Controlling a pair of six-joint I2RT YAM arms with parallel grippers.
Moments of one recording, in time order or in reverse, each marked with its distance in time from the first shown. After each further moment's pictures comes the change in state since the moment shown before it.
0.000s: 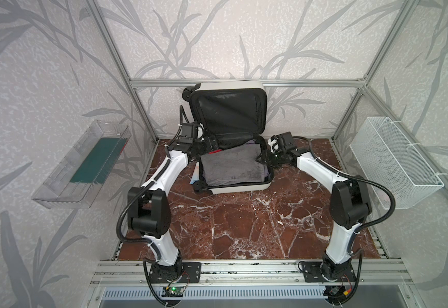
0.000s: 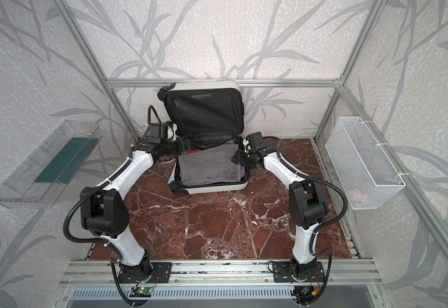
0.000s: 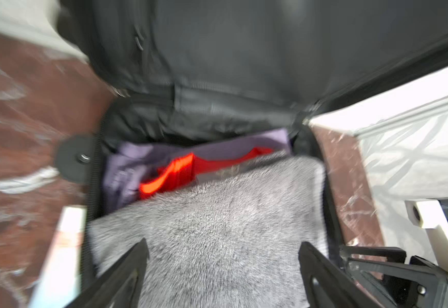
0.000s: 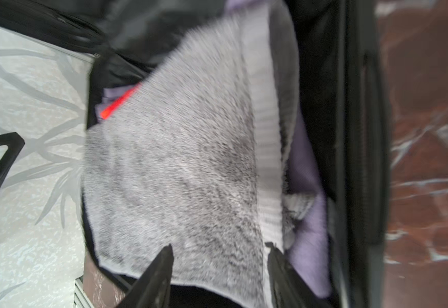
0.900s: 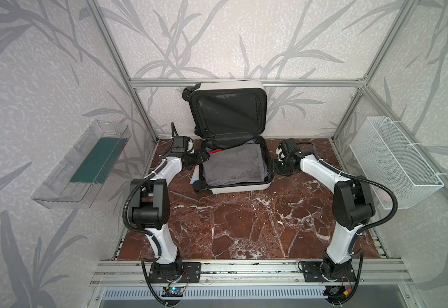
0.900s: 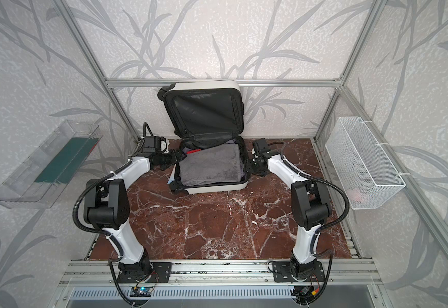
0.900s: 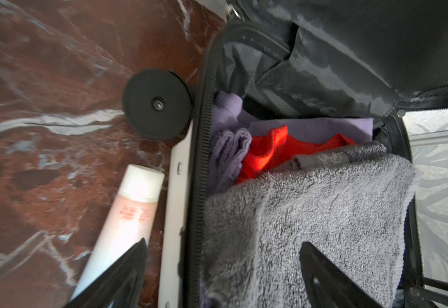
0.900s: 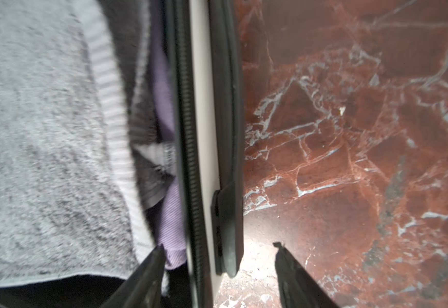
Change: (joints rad) left arm 0.084 0.154 -0.150 0.085 0.085 -0.009; right arm -0.039 0.022 -0.096 -0.146 0.192 -0.123
